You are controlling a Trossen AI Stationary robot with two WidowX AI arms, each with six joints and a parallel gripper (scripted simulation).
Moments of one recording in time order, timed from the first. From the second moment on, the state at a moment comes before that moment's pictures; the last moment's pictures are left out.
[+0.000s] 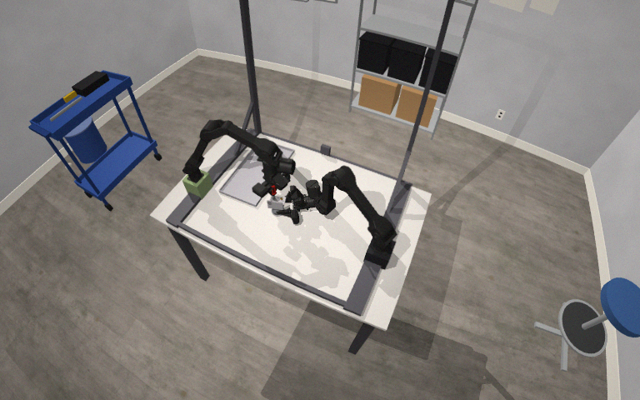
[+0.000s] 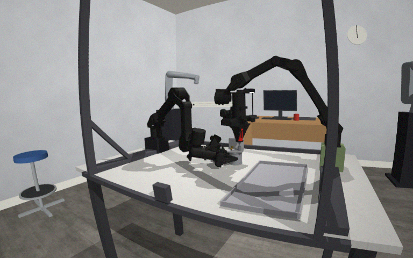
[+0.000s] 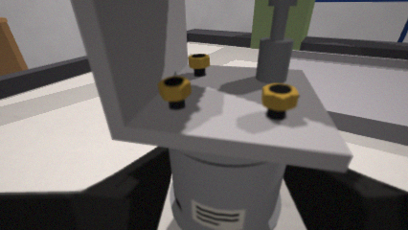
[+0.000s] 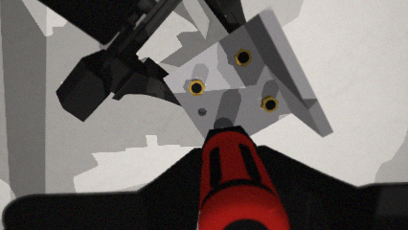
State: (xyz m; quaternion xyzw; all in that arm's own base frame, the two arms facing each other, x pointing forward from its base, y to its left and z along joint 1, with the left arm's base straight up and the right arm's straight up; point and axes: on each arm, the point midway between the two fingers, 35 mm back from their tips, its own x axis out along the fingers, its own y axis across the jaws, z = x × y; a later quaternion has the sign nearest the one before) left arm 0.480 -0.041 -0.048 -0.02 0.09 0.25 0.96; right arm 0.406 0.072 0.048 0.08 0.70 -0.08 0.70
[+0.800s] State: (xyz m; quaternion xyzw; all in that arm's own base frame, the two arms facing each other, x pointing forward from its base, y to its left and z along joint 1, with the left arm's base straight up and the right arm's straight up) left arm 0.480 -0.041 -0.048 -0.02 0.09 0.25 0.96; right arm 0.406 0.073 0.048 -0.18 0.68 0.18 0.68
